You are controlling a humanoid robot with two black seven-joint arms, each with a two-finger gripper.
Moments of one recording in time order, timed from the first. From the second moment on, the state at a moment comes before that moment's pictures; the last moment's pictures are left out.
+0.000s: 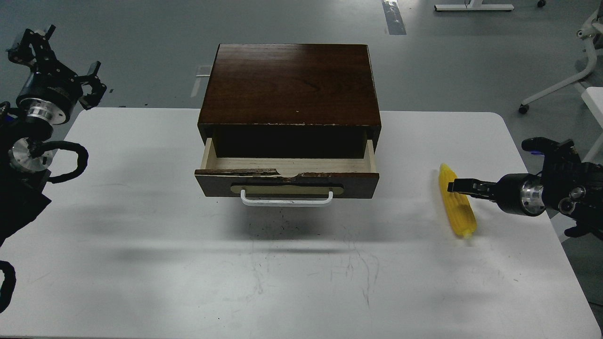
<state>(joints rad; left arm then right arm) -0.93 0.42 -0.52 -0.23 -0.27 -0.49 -0.37 1.01 -0.75 -0.18 0.99 -0.99 0.25 0.14</state>
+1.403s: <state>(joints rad) -0.95 0.45 -0.51 -0.23 -0.17 -0.49 -0.34 1.67 -0.67 -0.18 1.13 -1.30 0.15 0.30</state>
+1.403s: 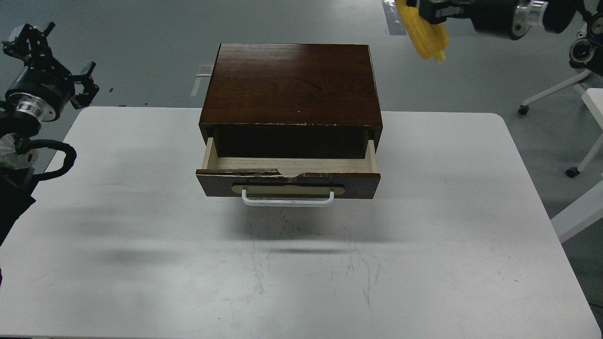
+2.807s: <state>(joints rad) -0.93 0.44 -0.69 -0.24 -0.25 -0.49 -0.33 1.68 -0.20 -0.36 1.18 -1.76 0.16 0.34</state>
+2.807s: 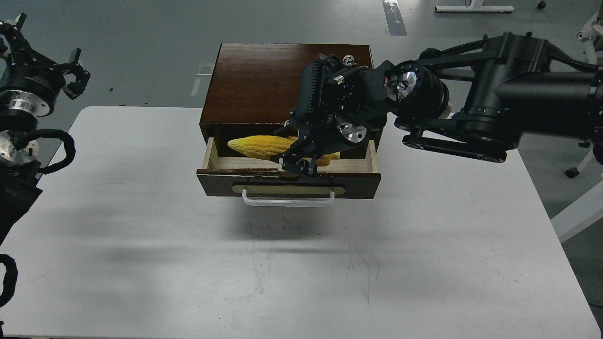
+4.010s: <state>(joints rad) -1.09 0.53 -0.58 -0.72 0.50 -0.49 -0.35 1.39 -0.58 0.11 0.89 -0.81 0.14 0.33</state>
